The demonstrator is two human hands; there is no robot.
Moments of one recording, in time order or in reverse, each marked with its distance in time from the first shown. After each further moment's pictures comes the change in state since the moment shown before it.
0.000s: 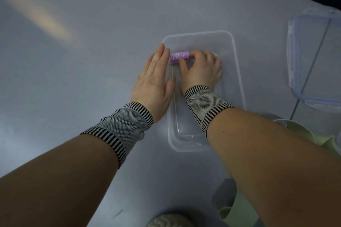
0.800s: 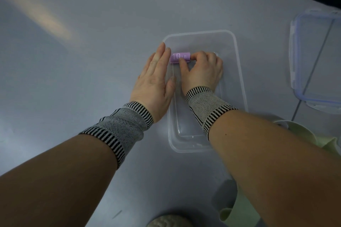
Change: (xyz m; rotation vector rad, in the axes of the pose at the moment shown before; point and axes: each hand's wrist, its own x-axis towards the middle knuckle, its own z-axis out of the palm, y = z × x) left_hand 0.000 -0.001 0.000 0.003 -0.004 0.012; right_hand -0.001 0.002 0.002 0.014 0.020 -0.007
